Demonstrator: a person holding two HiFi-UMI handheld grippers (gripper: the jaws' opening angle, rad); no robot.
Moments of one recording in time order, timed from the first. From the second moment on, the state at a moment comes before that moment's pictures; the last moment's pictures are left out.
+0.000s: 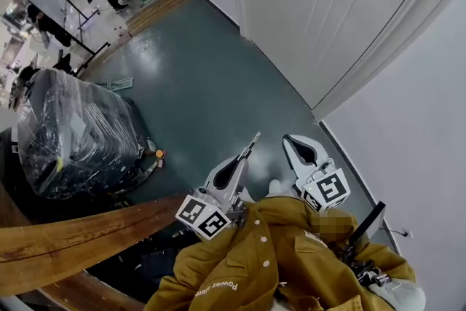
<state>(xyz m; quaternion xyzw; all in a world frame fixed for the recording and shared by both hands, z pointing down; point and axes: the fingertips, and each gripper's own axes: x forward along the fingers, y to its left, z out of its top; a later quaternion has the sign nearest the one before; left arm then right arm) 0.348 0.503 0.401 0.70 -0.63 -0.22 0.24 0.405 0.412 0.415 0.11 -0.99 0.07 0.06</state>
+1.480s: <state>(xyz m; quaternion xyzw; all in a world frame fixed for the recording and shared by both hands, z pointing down) 0.029 0.307 0.412 0.67 -0.66 -0.23 0.25 0.135 0.171 0.450 0.16 -0.98 0.12 0.07</state>
